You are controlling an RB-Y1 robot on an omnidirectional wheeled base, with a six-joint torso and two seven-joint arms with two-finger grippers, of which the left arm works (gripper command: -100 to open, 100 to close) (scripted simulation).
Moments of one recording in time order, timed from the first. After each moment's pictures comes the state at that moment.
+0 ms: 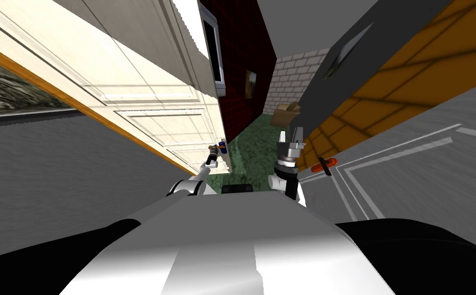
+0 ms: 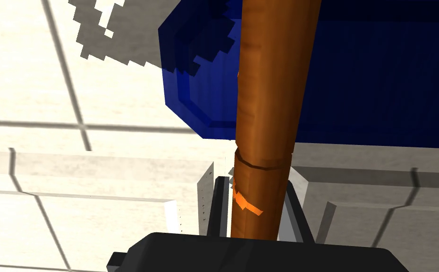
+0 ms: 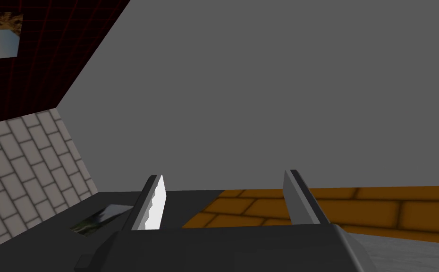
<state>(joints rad) -0.50 0.13 0.05 -0.59 0.15 -0.48 0.00</state>
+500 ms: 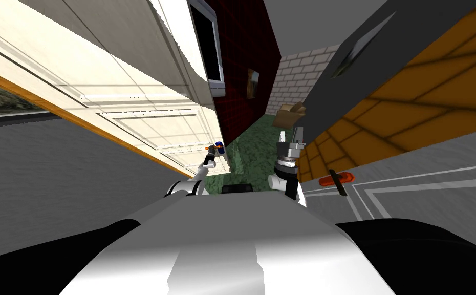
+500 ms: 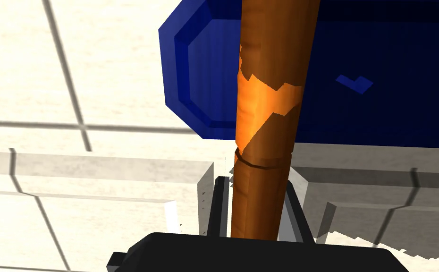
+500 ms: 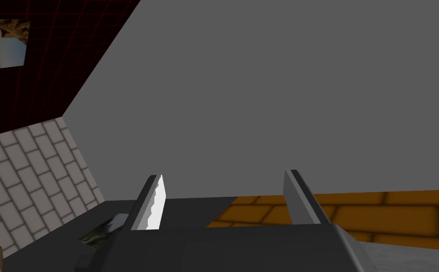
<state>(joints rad) -0.49 0.16 0.11 -0.59 0.17 -0.48 -0.02</state>
